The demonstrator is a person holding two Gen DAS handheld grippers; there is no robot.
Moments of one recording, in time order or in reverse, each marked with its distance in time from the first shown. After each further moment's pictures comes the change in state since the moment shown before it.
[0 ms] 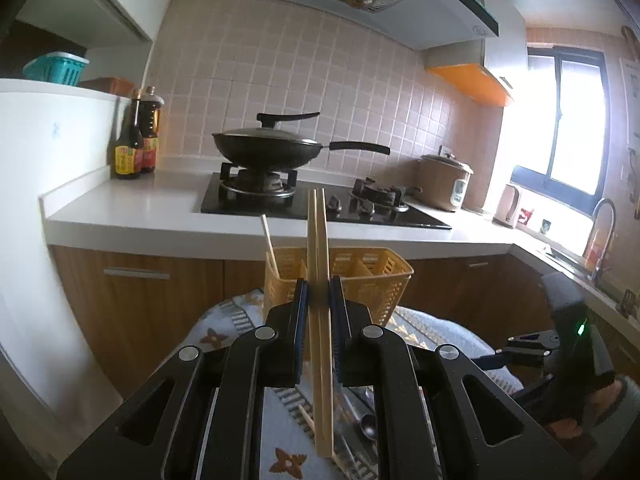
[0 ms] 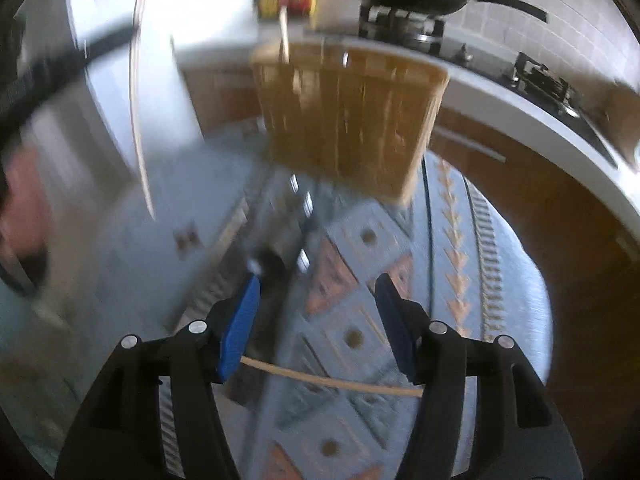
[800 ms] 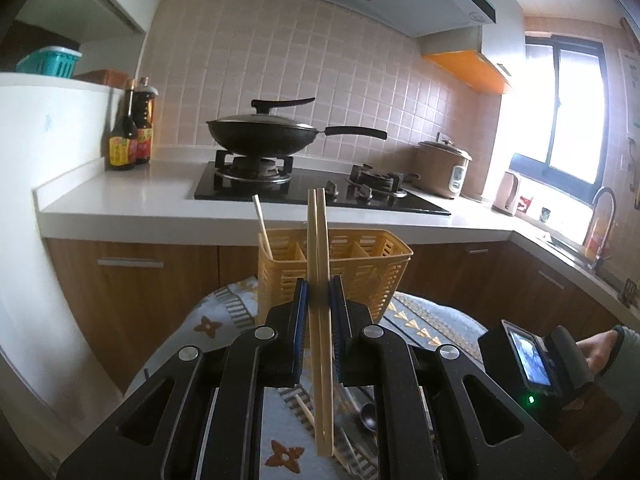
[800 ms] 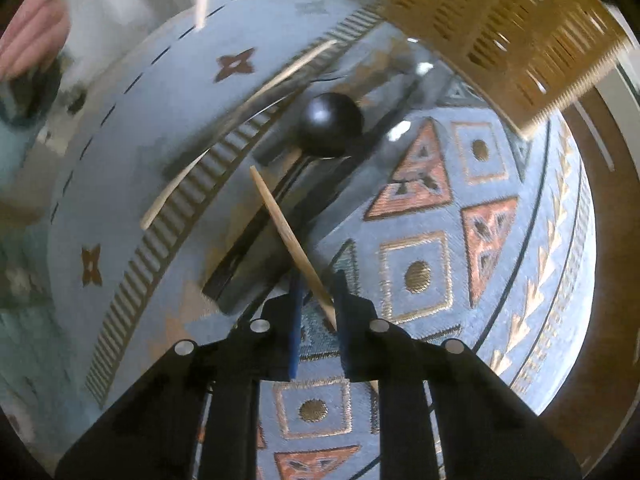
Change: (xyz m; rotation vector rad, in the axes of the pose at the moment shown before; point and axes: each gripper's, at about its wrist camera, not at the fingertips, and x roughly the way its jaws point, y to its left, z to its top) left arm 0.010 -0.001 -0.012 0.008 0.039 -0.008; right arm 0.079 0.021 -0.028 -0.317 0.378 0.166
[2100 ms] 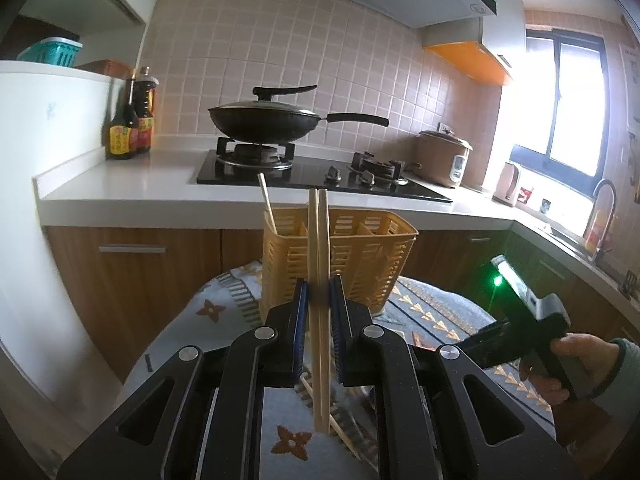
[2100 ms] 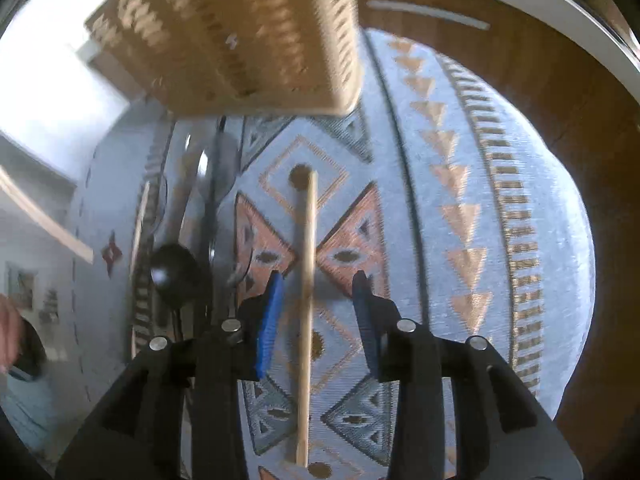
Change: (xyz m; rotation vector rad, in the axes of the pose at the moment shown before) left arm 0.000 0.007 -0.013 0.009 0.034 -0.002; right arm 0.002 -0.098 0.009 0.630 -0.122 -0.017
